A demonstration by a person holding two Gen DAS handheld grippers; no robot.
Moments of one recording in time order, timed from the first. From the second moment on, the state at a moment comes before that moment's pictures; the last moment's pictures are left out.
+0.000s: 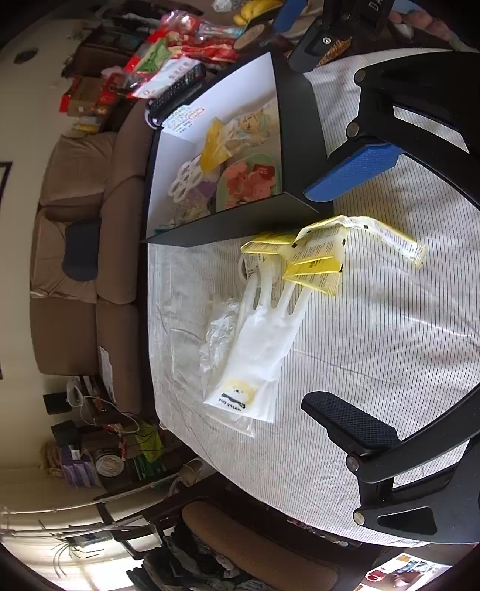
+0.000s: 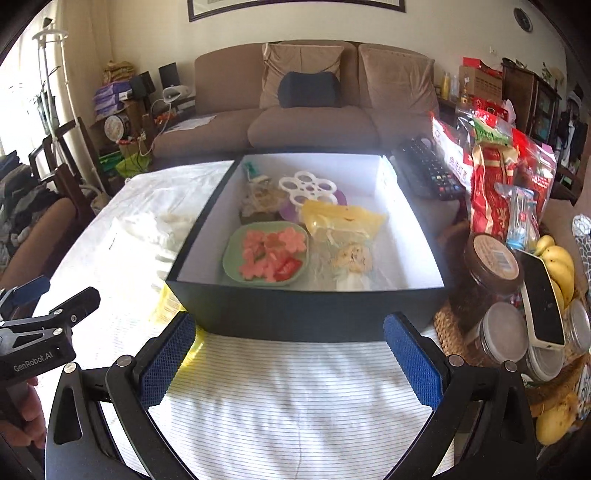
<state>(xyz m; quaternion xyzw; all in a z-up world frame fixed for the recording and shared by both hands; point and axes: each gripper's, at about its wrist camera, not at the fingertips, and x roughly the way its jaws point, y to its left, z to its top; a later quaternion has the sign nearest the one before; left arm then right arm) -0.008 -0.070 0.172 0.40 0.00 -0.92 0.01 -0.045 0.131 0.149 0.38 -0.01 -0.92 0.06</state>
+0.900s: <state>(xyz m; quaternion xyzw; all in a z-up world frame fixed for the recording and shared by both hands) -0.024 -0.167 0.143 0.41 0.06 -0.91 0.00 -0.067 0.010 0.062 0.49 -0.02 -0.87 0.10</state>
